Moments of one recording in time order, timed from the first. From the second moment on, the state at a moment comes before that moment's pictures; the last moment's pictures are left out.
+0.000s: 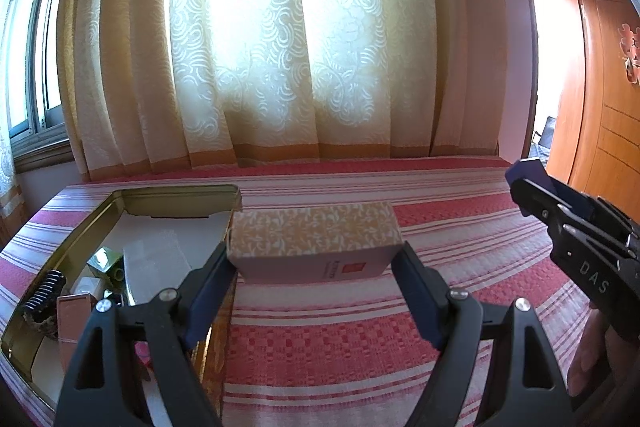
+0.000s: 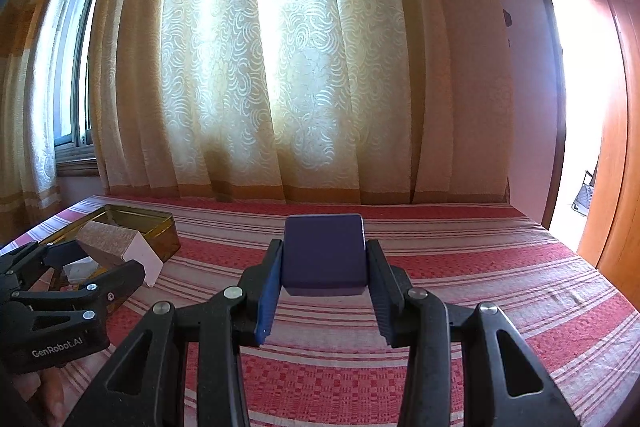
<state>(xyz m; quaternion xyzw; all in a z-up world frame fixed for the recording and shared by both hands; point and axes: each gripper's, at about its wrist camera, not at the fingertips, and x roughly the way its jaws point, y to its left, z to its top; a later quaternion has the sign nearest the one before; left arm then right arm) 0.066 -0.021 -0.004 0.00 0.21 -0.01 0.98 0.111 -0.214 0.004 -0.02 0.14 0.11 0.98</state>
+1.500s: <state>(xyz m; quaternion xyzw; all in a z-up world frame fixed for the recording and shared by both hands) 0.035 0.024 0.000 -0.01 0.18 0.00 0.98 0.093 -0.165 0.005 -0.02 0.14 0.16 0.98</state>
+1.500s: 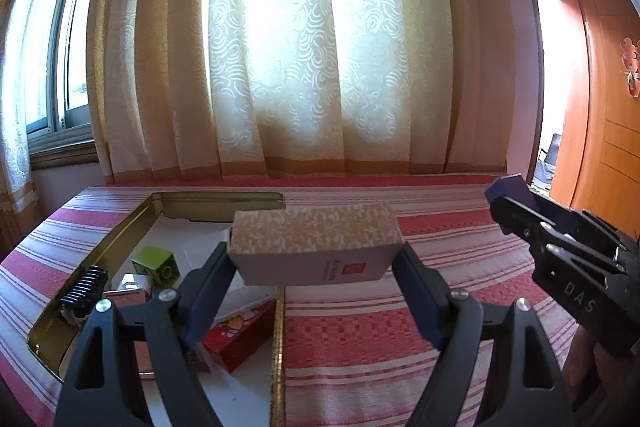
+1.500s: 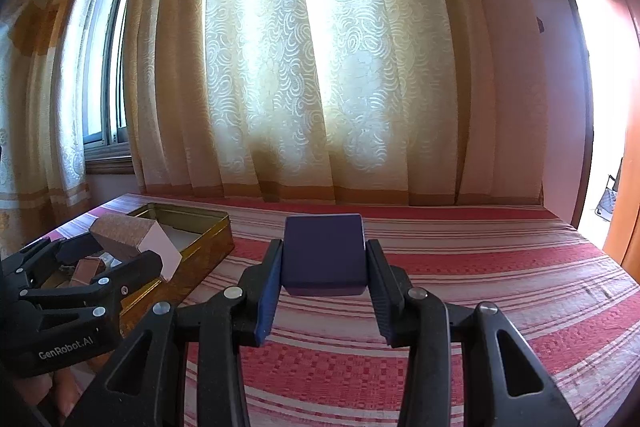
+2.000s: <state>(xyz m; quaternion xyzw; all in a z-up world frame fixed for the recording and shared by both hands) 0.031 0.042 0.002 -0.02 0.17 0.01 0.98 0.087 -0.141 0.004 -0.02 0.14 0.18 0.97</state>
